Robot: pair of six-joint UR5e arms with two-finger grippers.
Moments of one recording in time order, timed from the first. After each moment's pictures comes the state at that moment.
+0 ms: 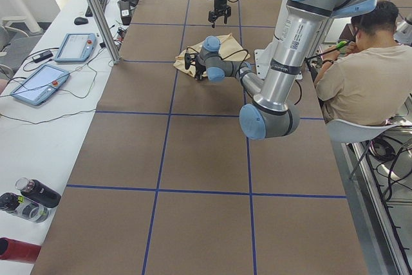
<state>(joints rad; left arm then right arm) -0.57 -2.02 -1.62 -2.17 -1.72 -1.37 0.52 -1.16 2.07 -1.68 1.93 2.16</state>
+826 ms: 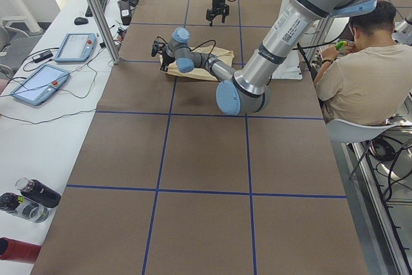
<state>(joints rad) -0.73 -2.36 -1.15 -2.30 -1.71 -1.18 0.54 -1.13 2.06 -1.68 1.92 2.15</state>
